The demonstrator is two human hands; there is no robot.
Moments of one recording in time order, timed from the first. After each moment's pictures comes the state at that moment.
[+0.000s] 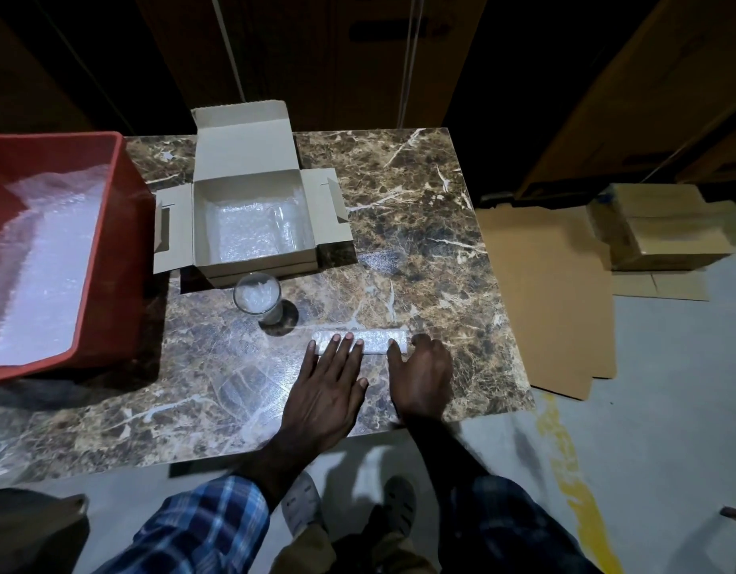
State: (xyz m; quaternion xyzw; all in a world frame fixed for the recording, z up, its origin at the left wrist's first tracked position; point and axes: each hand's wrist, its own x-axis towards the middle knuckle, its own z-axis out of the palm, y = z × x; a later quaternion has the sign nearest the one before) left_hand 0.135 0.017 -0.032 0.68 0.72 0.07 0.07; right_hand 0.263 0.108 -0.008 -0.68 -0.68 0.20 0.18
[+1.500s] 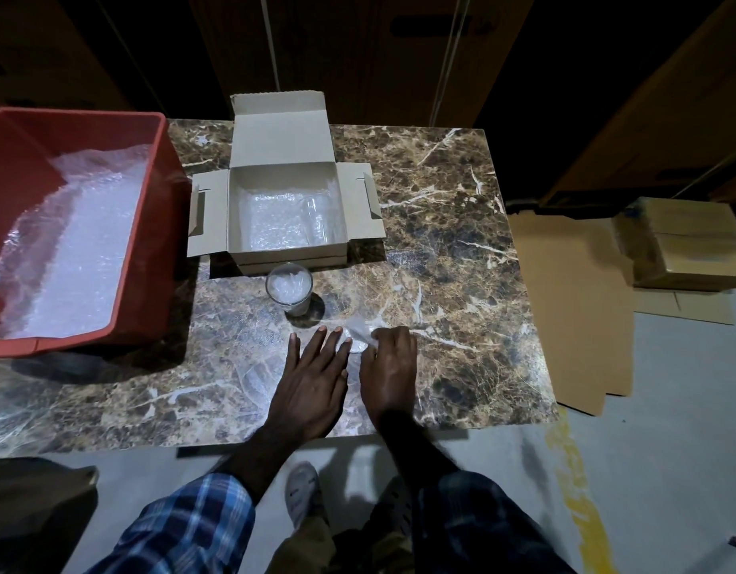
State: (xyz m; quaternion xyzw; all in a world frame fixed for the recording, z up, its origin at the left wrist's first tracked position) left_hand 0.090 -0.004 -0.034 0.65 0.74 0.12 0.11; right_hand 0.207 0.080 -0.024 -0.52 -0.79 0.19 0.27
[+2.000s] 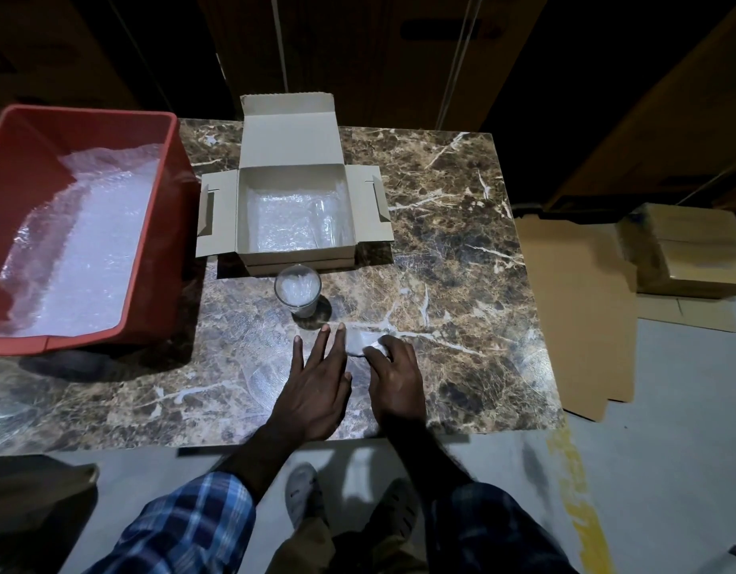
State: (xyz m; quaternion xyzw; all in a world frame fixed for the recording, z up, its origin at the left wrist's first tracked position) left_hand 0.085 -0.006 -0.034 0.64 0.74 0.14 0.17; right_hand 0.221 0.075 -0.041 -0.45 -0.83 0.22 0.26
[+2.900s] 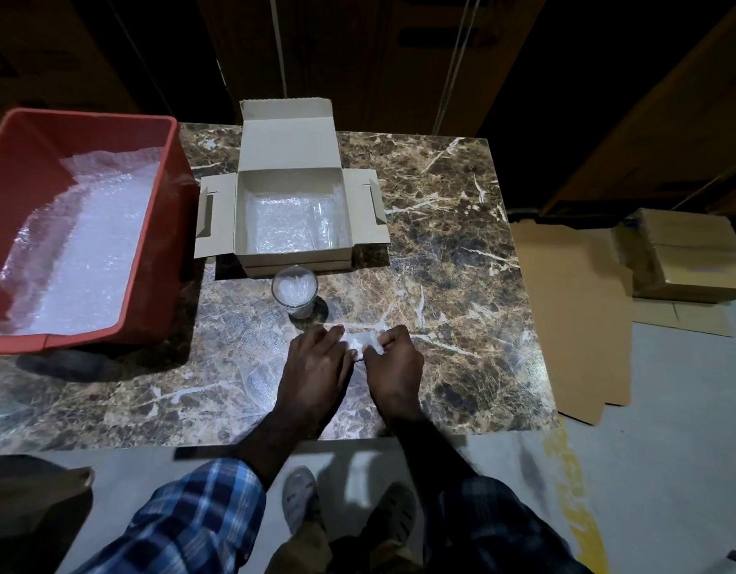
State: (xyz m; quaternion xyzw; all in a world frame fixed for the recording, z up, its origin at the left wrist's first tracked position) left_hand 0.088 0.019 -0.012 0.61 0.76 0.20 0.05; right_hand 0.198 0.094 -0.009 -0.64 -0.65 0.38 0.19
